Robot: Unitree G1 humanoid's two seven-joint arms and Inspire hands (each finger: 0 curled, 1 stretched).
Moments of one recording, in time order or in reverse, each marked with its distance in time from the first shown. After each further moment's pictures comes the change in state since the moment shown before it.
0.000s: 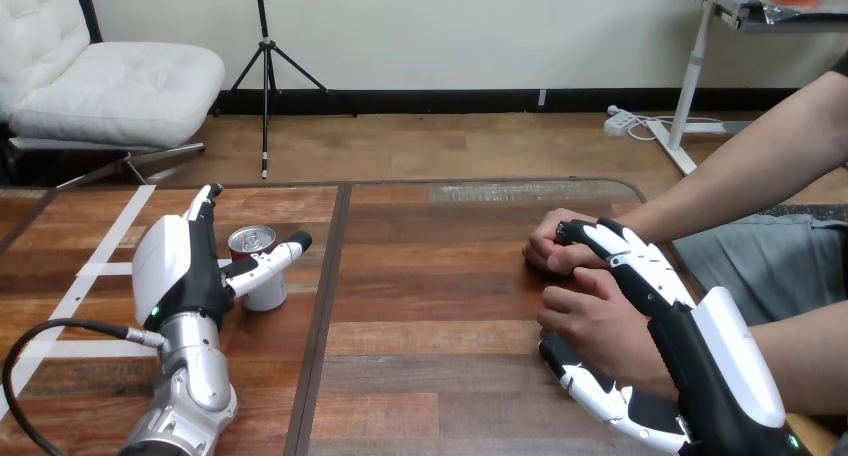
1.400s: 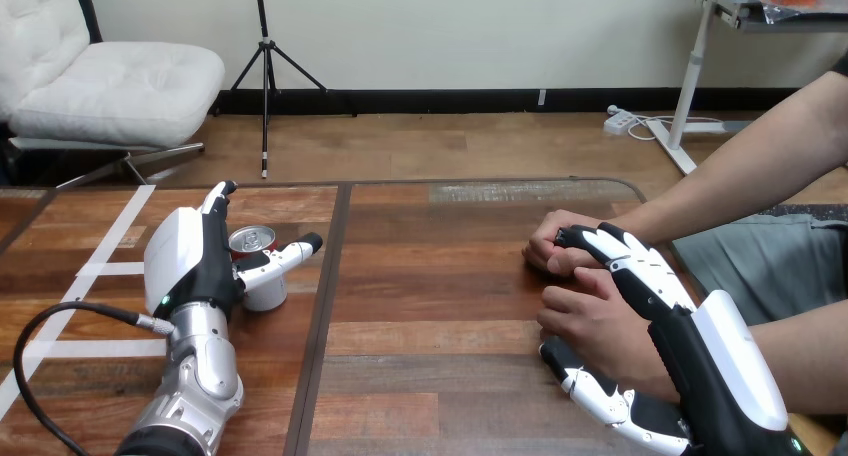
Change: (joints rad) left arm -0.046 -0.005 -0.031 0.040 0.000 0.017 -0.019; right arm 0.018 0.000 -0.007 -0.026 -0.003 0.018 0.019
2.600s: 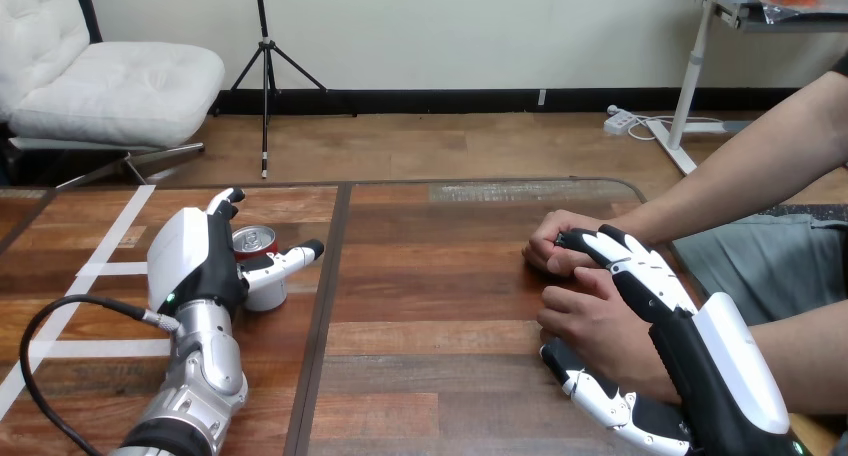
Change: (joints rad) left arm -0.027 -0.007 -0.025 0.031 0.003 0.043 0.000; right arm 0.012 0.000 0.000 -0.012 0.000 0.005 0.001
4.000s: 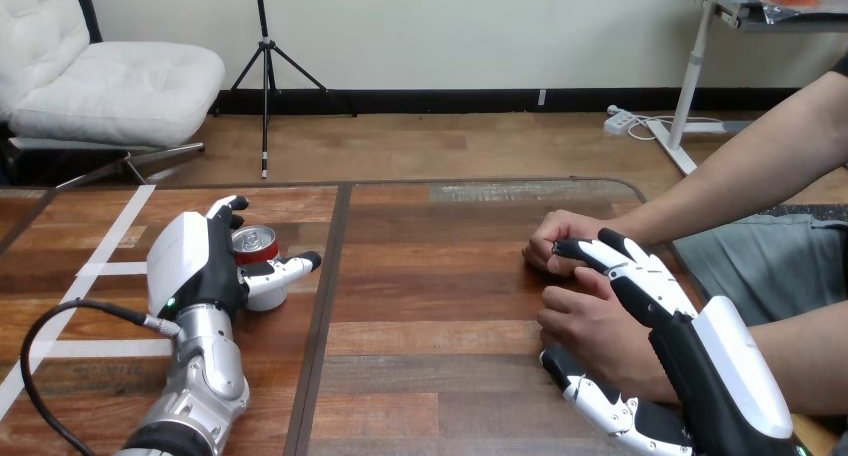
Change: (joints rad) left arm 0.000 -0.005 -0.008 0.024 -0.010 -0.030 0.035; right arm 0.025 -0.003 -0.007 -0.035 0.000 0.013 0.024
